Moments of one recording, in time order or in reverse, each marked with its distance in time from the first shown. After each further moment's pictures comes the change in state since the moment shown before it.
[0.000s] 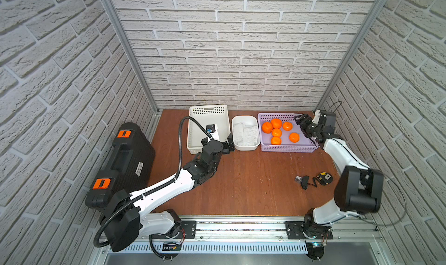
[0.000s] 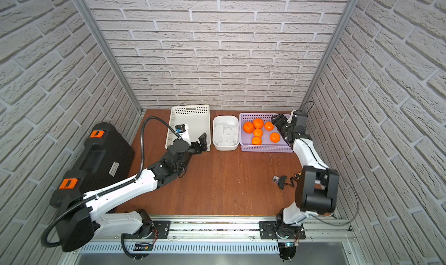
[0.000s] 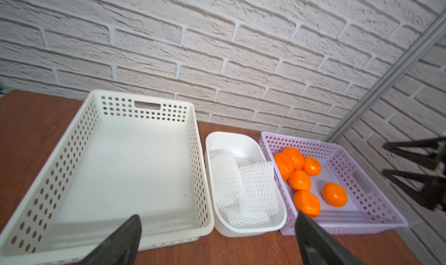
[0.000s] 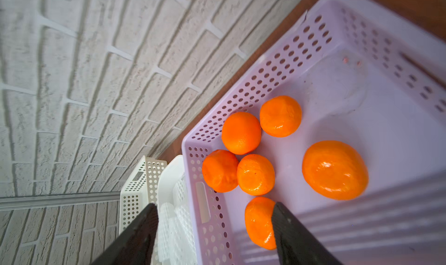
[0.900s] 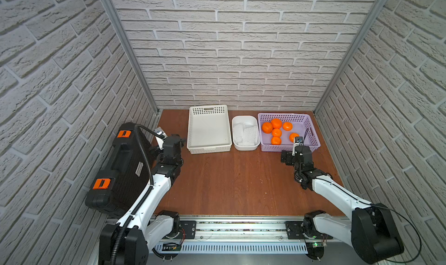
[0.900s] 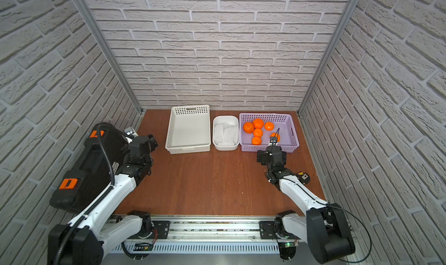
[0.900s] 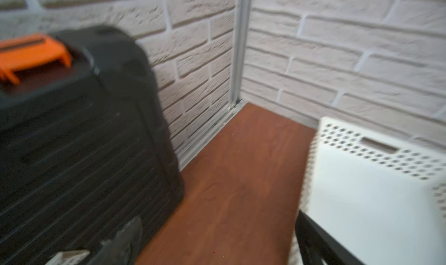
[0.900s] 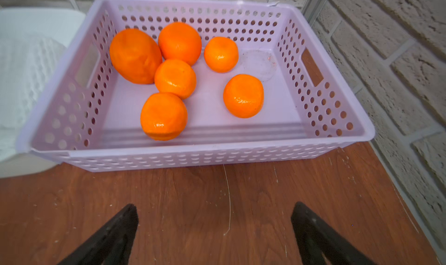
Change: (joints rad) left arm 0.732 -0.177 -0.203 -0.199 -0.084 0.161; right arm 0.393 -0.272 -0.570 0.167 0.694 -0.666
